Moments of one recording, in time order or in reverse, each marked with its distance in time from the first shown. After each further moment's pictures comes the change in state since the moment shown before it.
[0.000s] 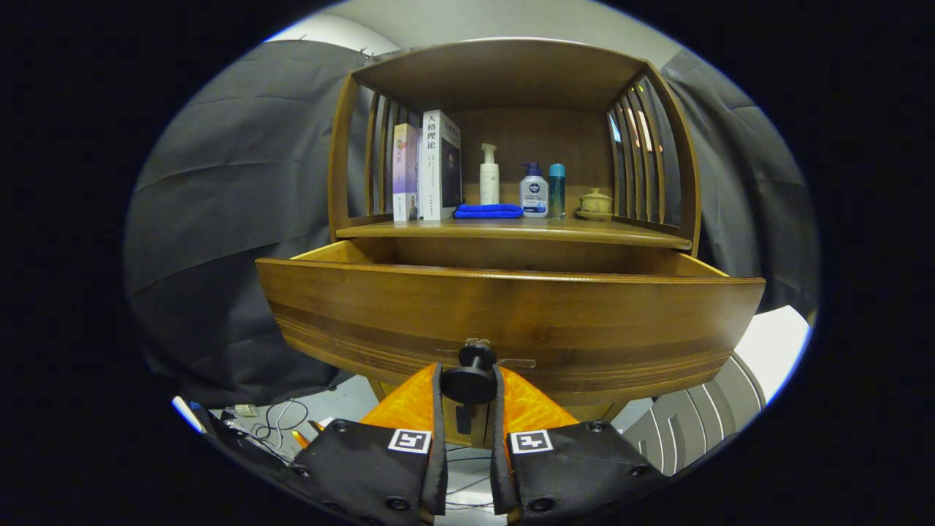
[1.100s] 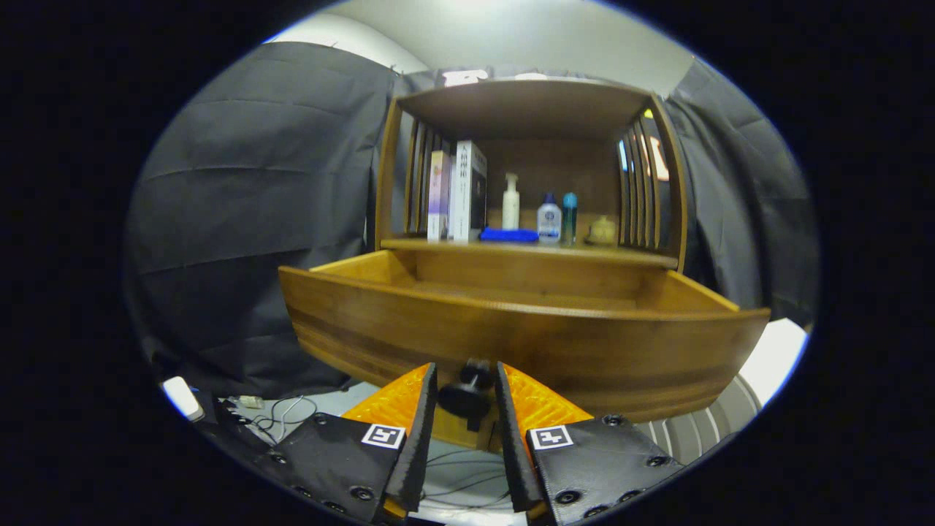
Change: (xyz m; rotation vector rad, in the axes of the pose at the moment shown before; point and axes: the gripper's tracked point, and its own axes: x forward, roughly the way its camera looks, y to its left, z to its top) arm -0.068 0.022 0.019 -0.066 -0.185 0.061
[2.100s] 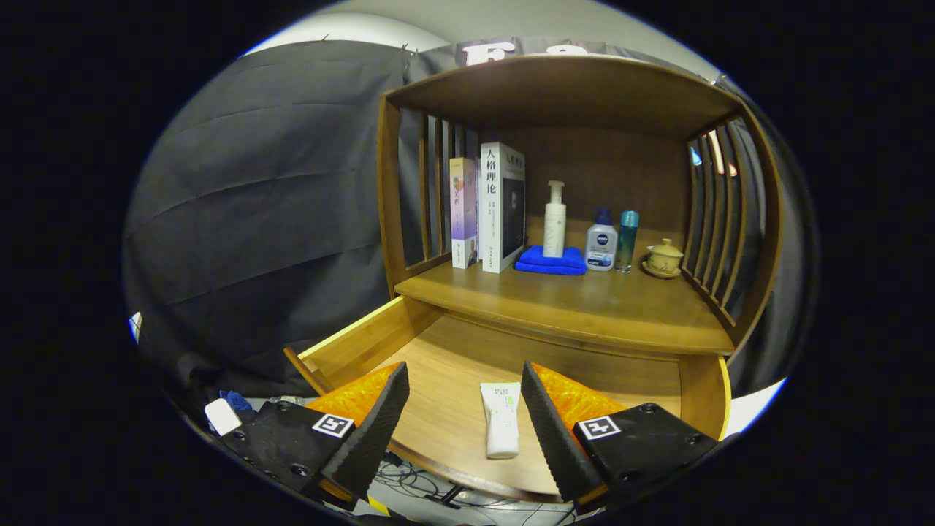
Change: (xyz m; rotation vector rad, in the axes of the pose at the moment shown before) arm 0.110 -0.013 0.101 0.002 0.256 0.228
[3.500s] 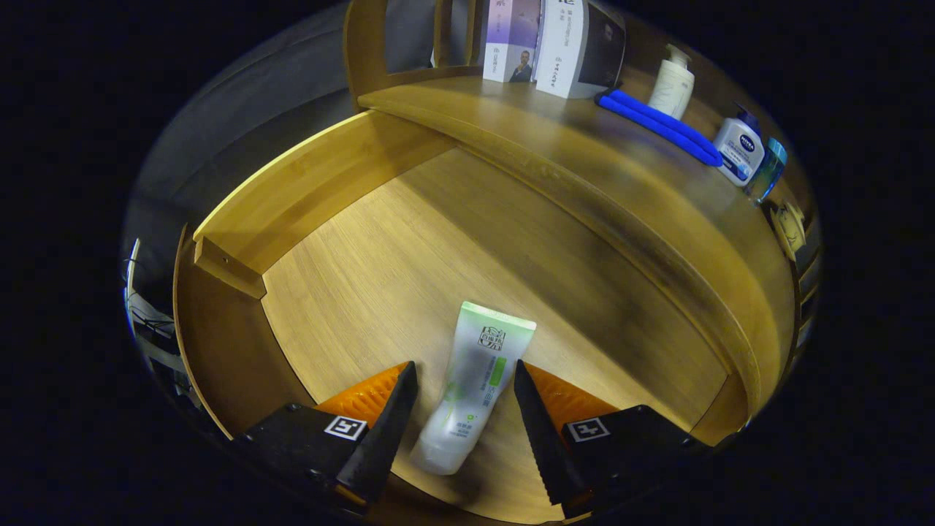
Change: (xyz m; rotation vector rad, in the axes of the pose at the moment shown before) arm 0.101 -0.036 -0.127 -0.203 0.730 0.172
